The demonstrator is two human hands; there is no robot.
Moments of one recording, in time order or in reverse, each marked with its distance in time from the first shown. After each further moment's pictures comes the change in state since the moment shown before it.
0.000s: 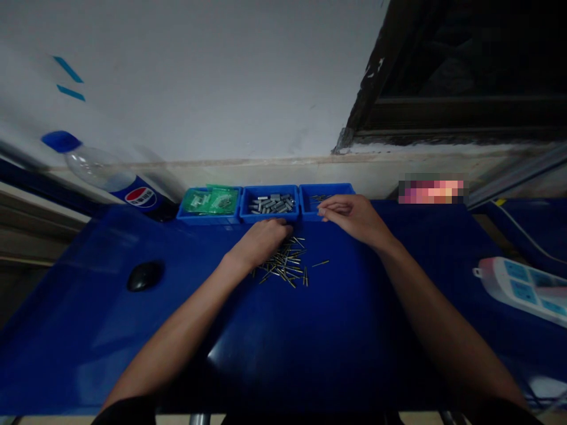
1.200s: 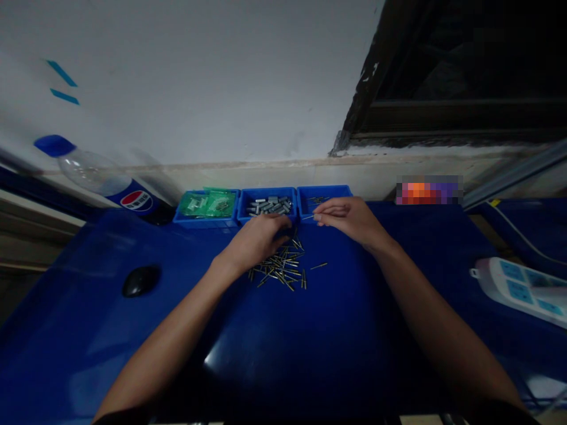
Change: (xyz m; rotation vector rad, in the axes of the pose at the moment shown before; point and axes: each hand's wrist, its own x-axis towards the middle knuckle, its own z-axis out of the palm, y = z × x) left_hand -0.003 -0.003 -0.010 -0.294 0.201 -0.013; right_hand 0.001 -0.002 0.001 0.140 -0.041 0.058
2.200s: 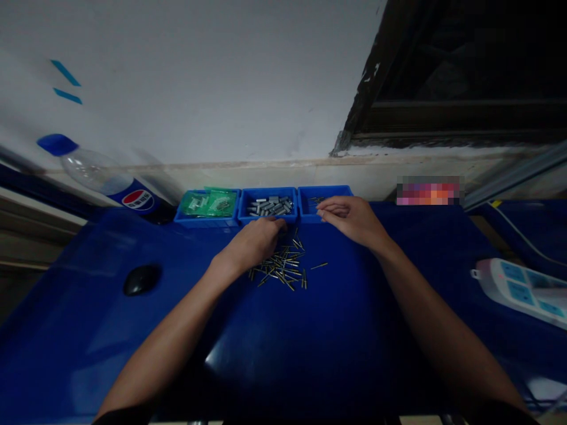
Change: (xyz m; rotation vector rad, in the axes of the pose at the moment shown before) left_hand -0.003 0.003 -0.005 0.125 -0.157 -0.147; right_hand 0.001 0.006 -0.002 -0.212 0.084 -0.083
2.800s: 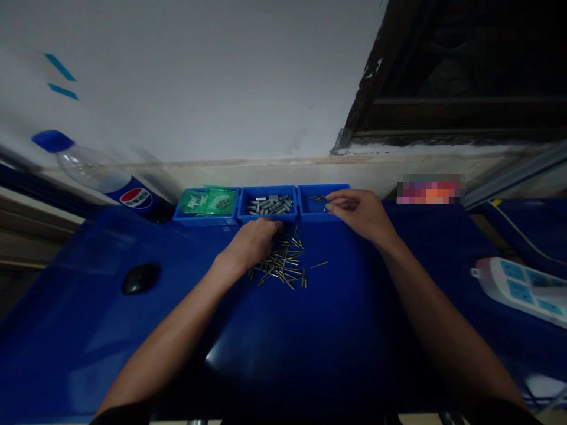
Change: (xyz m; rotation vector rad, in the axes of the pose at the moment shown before) left_hand -0.001 -0.003 0.008 0.086 -0.072 -0.098; right_hand 0.002 0.003 -0.013 -0.026 0.114 0.016
